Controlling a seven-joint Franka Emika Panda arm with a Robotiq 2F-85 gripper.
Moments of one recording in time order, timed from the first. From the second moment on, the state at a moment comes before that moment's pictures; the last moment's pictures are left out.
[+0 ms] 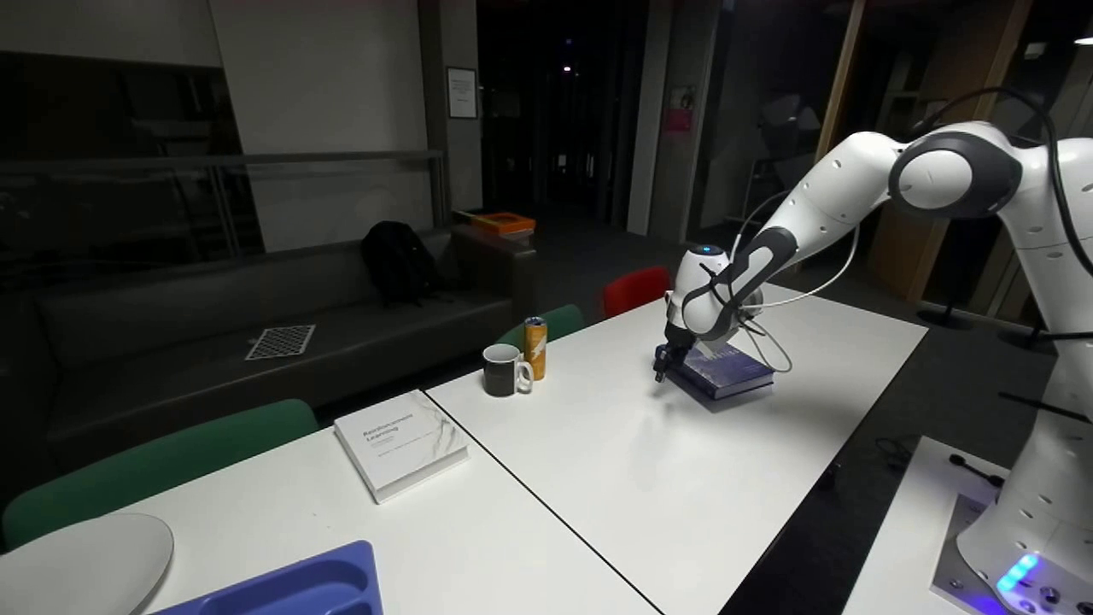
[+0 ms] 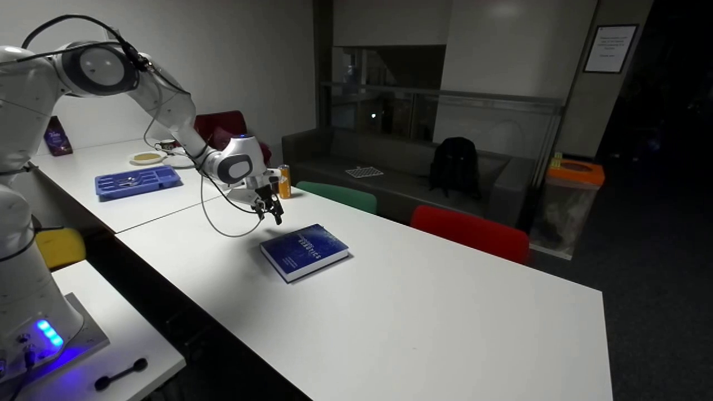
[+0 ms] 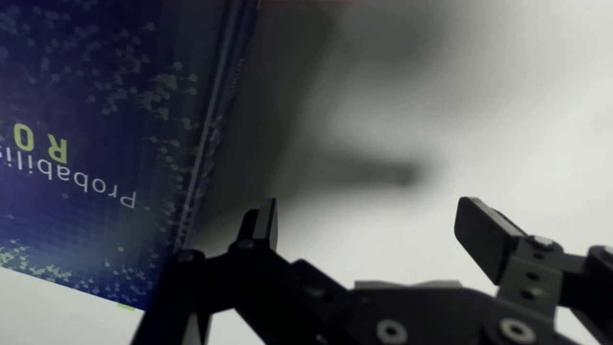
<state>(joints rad) 0.13 0.57 -0.18 -2.03 0.04 2.78 -0.12</state>
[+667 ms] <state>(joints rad) 0.09 0.57 -0.13 -2.02 0.04 2.78 -0.12</state>
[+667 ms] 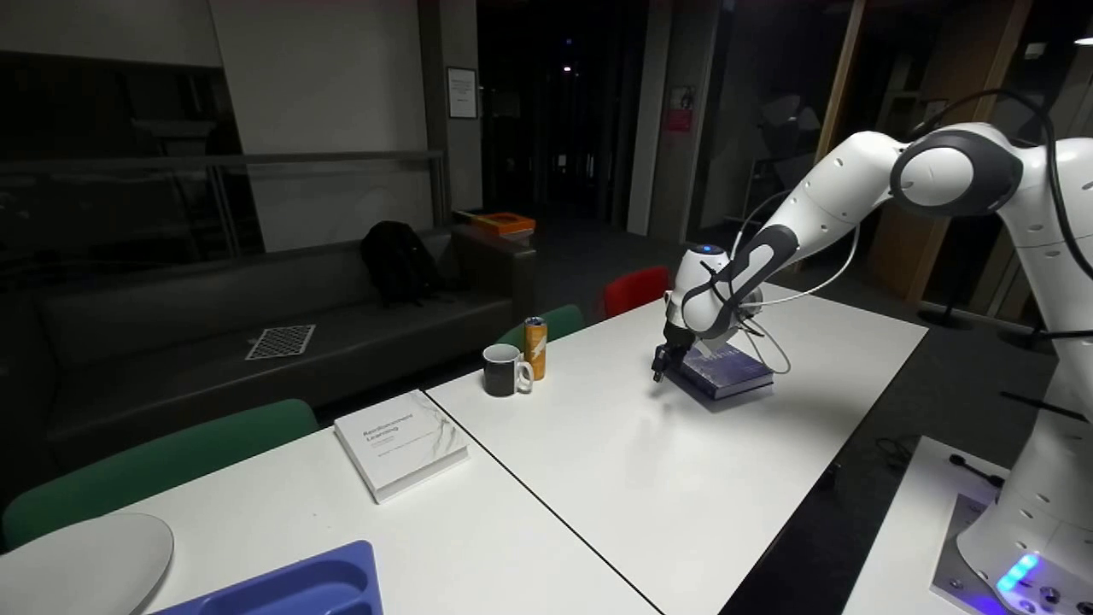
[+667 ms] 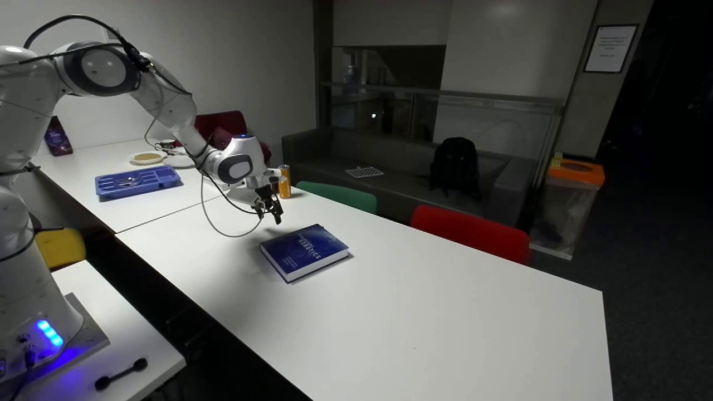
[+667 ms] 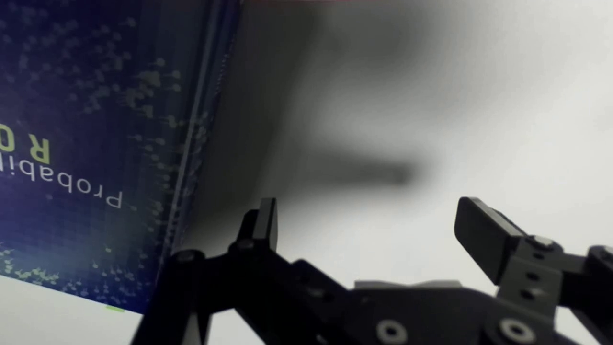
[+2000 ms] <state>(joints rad) 0.09 0.60 -0.12 -2.02 0.03 2.80 0.08</state>
